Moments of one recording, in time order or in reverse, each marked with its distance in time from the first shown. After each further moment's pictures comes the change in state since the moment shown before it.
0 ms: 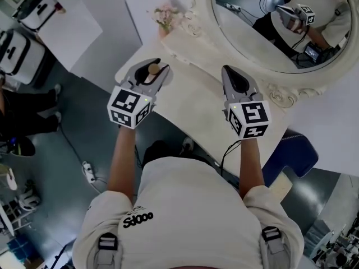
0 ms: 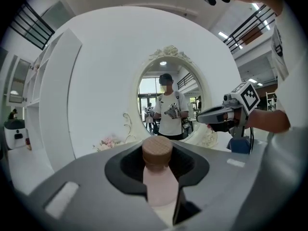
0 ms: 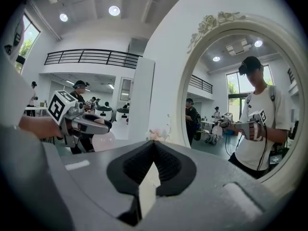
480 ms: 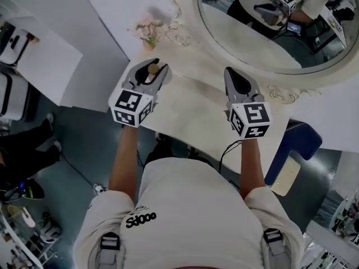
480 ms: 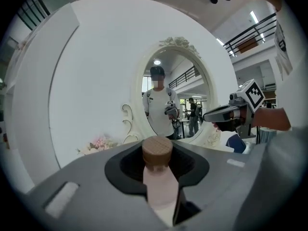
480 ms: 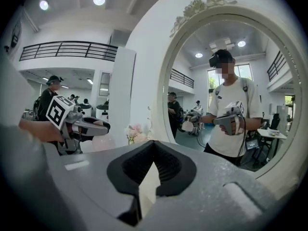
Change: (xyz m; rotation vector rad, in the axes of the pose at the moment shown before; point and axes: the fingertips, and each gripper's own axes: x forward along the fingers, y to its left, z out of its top) left arm 0.091 0.068 -0.016 -0.024 0.001 -0.148; right arm 0.055 -0.047 -0.013 0.091 0.065 -0.214
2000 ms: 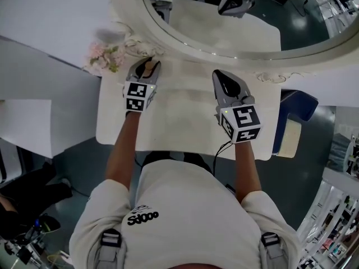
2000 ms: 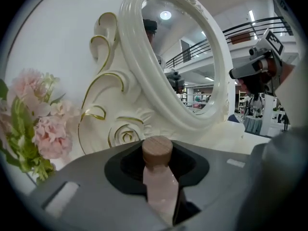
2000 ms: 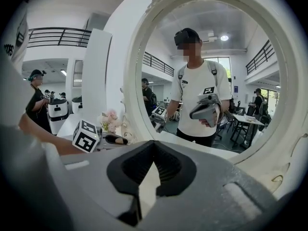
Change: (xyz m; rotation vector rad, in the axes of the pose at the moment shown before) left arm 0.194 0.023 -0.124 0.066 0.173 -0.202; right arm 0.029 -0.056 -0.047 0.110 0.151 -0.249
